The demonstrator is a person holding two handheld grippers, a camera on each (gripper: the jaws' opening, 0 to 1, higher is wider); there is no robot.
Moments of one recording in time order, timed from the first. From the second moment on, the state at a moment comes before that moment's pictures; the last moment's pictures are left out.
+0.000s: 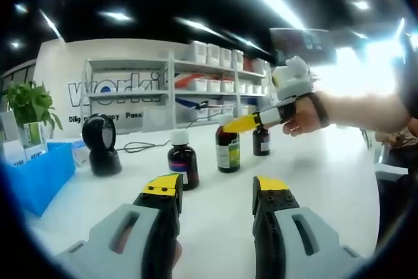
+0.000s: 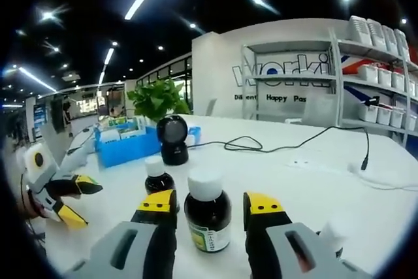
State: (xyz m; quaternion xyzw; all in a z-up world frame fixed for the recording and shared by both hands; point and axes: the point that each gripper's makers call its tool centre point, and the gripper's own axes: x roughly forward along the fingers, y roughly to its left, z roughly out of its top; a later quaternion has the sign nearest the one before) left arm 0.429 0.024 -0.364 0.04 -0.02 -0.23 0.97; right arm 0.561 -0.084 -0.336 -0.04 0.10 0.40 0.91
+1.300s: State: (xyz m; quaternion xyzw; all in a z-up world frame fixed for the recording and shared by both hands) left arm 0.431 0.028 -0.363 0.02 -0.02 -0.22 0.98; right arm 0.488 -0.191 -0.301 -0.02 -0.03 0.40 0.91
